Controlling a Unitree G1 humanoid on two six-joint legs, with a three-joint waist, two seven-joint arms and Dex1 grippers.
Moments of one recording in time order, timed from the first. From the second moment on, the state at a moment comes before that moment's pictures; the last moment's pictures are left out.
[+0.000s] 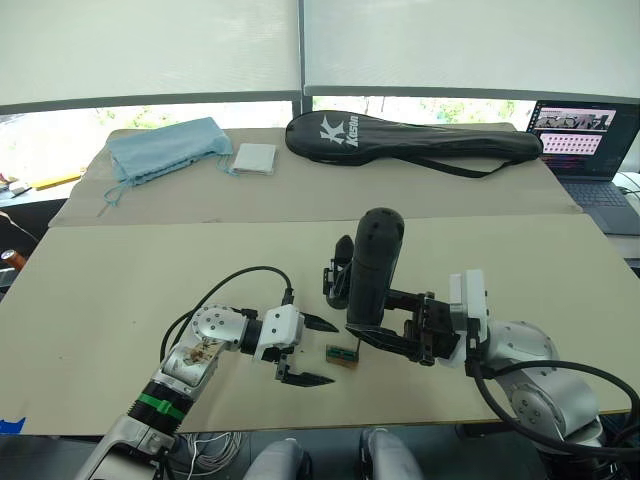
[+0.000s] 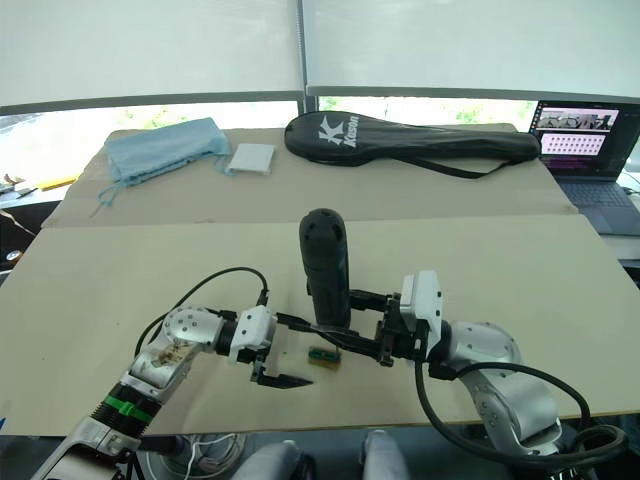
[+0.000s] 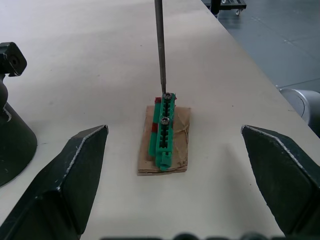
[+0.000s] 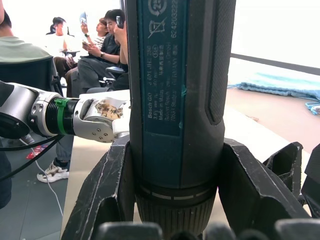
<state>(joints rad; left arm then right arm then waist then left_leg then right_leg) -0.36 0.50 -0.33 0.09 -0.20 -0.06 -1.30 -0.10 -0.54 0.04 -0.54 0.62 0.30 0.94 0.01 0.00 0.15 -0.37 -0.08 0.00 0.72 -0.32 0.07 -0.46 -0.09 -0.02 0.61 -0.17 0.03</state>
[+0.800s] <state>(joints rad) -0.37 0.50 -0.33 0.09 -0.20 -0.05 -1.30 -0.10 -0.54 0.05 -0.54 0.62 0.30 0.93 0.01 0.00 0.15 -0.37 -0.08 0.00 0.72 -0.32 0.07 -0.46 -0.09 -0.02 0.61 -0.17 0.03</state>
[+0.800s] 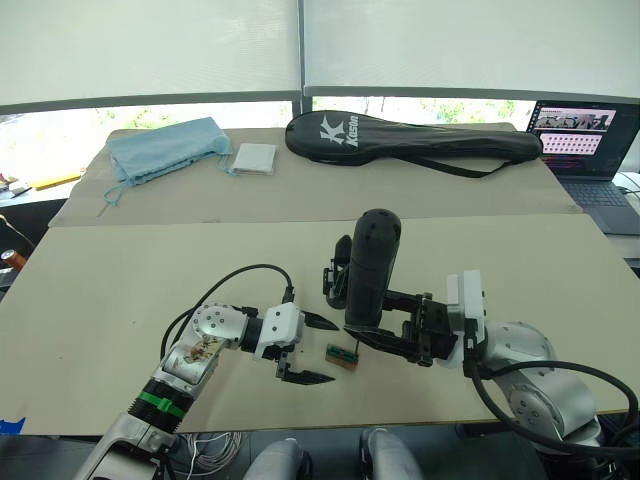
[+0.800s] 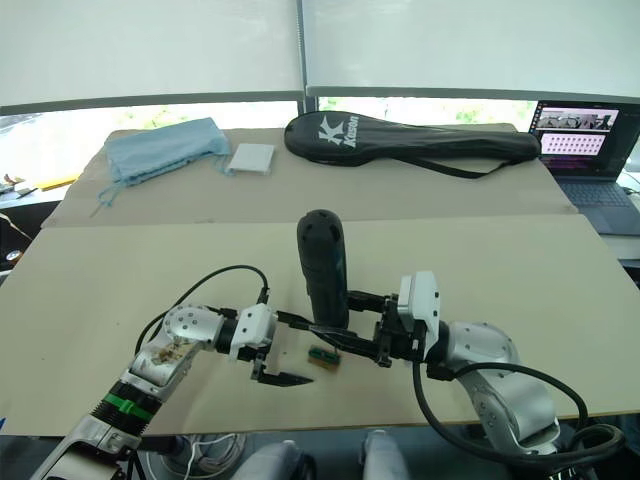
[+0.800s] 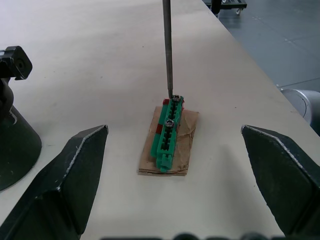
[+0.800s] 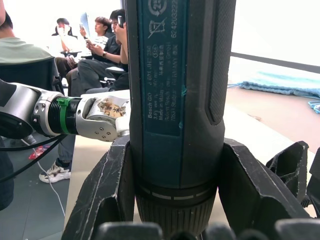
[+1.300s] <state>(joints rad) -0.37 0.50 -0.33 0.09 -0.20 -0.05 -1.30 -0.10 -0.54 0.05 -0.54 0.61 0.30 0.94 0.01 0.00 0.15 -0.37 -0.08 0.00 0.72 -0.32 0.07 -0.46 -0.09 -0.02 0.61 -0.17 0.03</state>
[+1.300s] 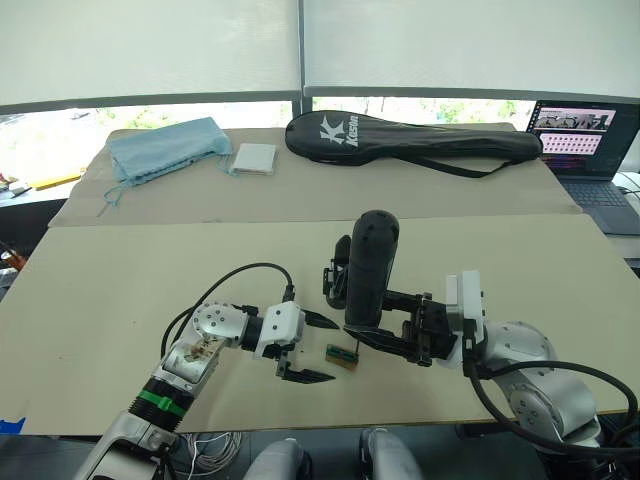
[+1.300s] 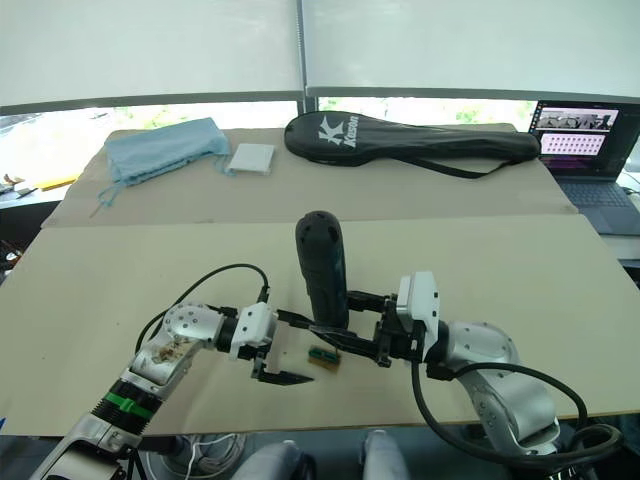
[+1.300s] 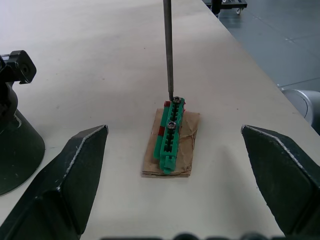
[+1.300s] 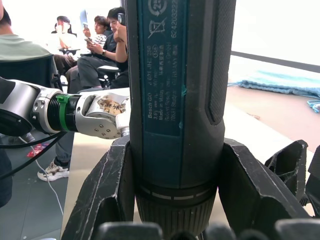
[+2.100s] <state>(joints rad) -0.37 0.50 -0.33 0.09 -0.20 -0.05 -1.30 -0.12 -0.54 0.03 -0.54 0.62 0.31 0.94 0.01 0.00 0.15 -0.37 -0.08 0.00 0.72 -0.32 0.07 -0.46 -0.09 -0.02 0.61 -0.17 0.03</state>
